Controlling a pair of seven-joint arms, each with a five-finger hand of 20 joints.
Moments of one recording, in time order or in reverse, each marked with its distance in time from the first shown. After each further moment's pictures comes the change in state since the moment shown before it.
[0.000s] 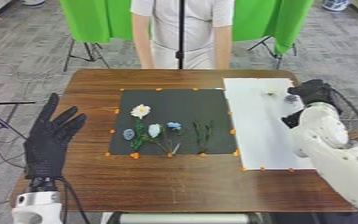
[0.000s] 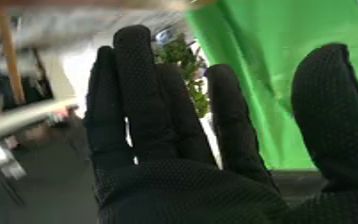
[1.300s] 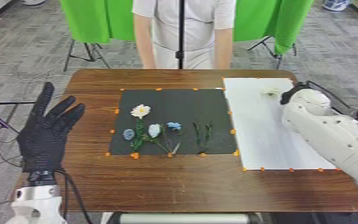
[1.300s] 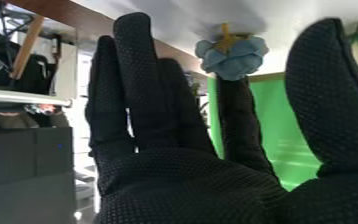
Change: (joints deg) left arm -2.1 2.9 1.4 -0.4 -4.5 -1.7 4.4; right arm 18.5 -4.6 -14.8 17.8 5.4 -23.6 -0.2
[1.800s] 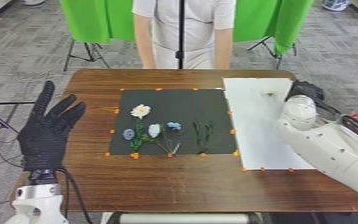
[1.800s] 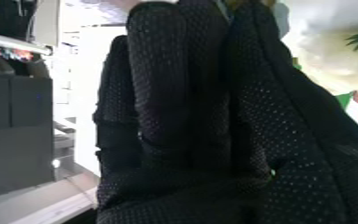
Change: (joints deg) left arm -0.6 -0.1 0.4 0.2 -0.4 -0.6 0.1; right arm -0.2 -0.4 -7.1 1.8 -13.4 9.4 -0.3
